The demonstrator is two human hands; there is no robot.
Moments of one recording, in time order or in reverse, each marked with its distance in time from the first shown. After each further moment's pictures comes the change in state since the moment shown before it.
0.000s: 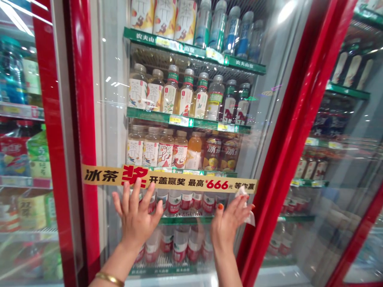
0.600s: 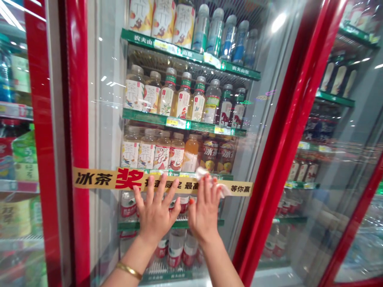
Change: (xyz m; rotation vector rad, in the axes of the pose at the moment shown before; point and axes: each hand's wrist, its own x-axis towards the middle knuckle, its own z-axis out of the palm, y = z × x) left_hand 0.025 0.050 0.024 -0.015 -0.056 0.107; right_hand 0.048 -0.047 0.000 -0.018 -0.111 -0.518
